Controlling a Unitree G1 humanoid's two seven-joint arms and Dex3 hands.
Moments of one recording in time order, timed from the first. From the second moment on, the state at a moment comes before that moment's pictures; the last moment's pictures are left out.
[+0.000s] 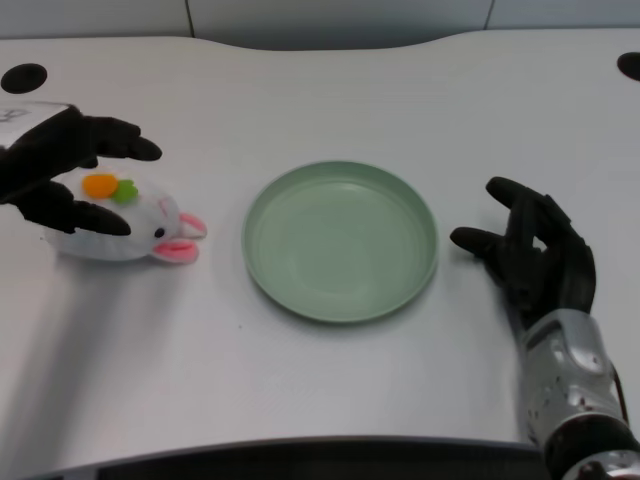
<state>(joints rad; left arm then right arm) -0.53 0.79 -0.19 0.21 0.57 -0.11 -0.54 -0.54 -0.05 -0.36 1.08 0.27 -0.34 0.10</state>
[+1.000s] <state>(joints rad) -0.84 0.67 -0.55 0.92 0.94 -0.23 -0.22 -0.52 -0.05 -0.36 1.04 0.28 -0.33 0.11</state>
